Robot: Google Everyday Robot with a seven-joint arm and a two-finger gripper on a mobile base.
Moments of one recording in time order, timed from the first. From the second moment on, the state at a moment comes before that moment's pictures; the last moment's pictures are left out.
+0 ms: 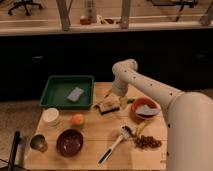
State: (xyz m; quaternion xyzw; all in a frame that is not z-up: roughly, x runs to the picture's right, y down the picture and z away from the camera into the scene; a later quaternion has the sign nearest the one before) arm 0.078 0.080 0.881 -0.31 -0.18 -0.28 0.89
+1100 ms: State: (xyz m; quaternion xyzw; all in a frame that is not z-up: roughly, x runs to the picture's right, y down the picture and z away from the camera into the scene) arm 0.062 0.110 0.923 -0.33 -0.17 -0.22 0.90
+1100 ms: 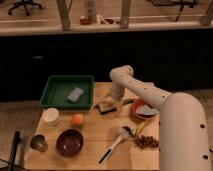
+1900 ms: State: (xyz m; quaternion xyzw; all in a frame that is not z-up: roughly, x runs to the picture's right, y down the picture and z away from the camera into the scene) arm 0.050 0.119 0.935 -0.34 -0.18 -0.22 0.90
